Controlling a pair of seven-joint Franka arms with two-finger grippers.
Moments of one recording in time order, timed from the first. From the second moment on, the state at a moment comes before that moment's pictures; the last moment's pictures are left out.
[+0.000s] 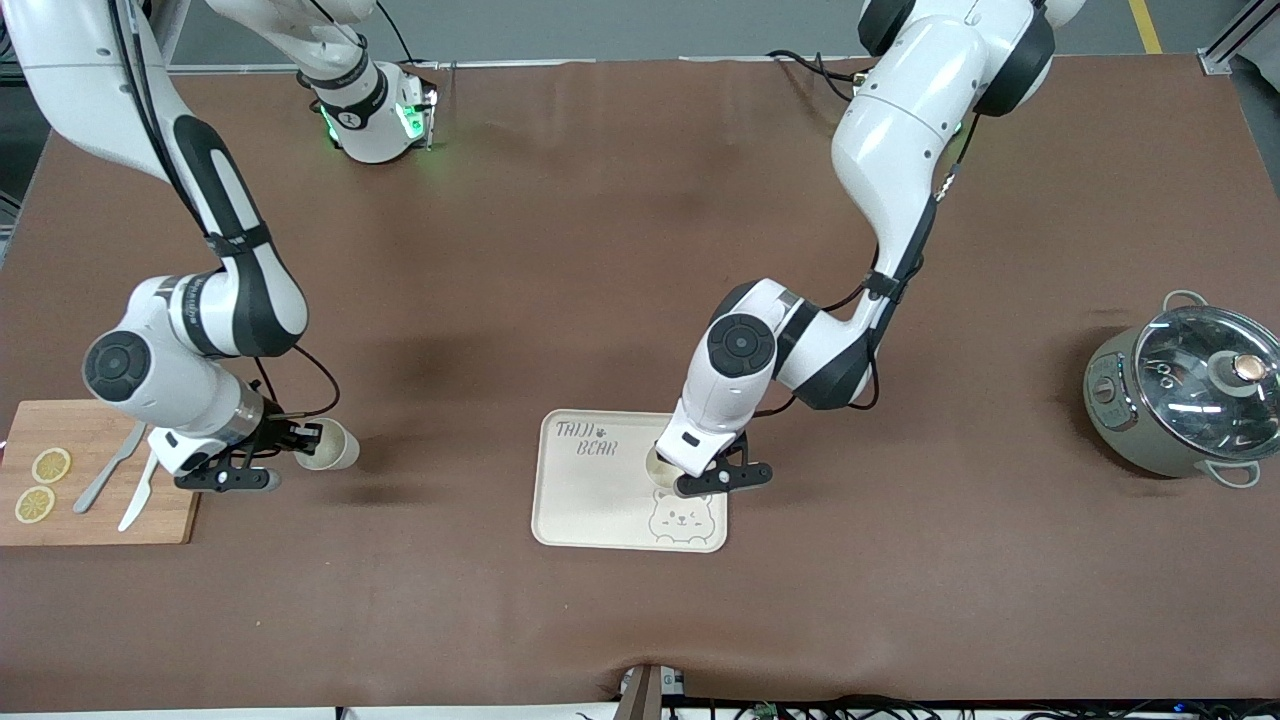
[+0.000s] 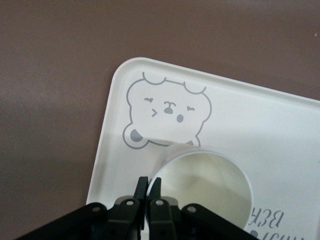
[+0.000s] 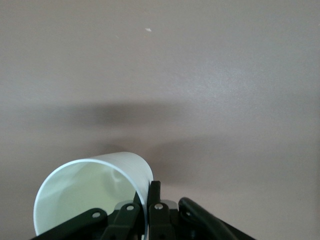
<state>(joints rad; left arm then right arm) -0.54 0.92 -0.10 -1.18 0.11 2.29 -0.82 -0.06 0.48 0.09 -1.79 0.00 2.29 0.06</state>
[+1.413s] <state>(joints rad) -0.53 0.94 -0.10 -1.17 0.11 2.30 -0.82 0.29 0.54 0.12 -1.55 0.13 2.22 0.80</state>
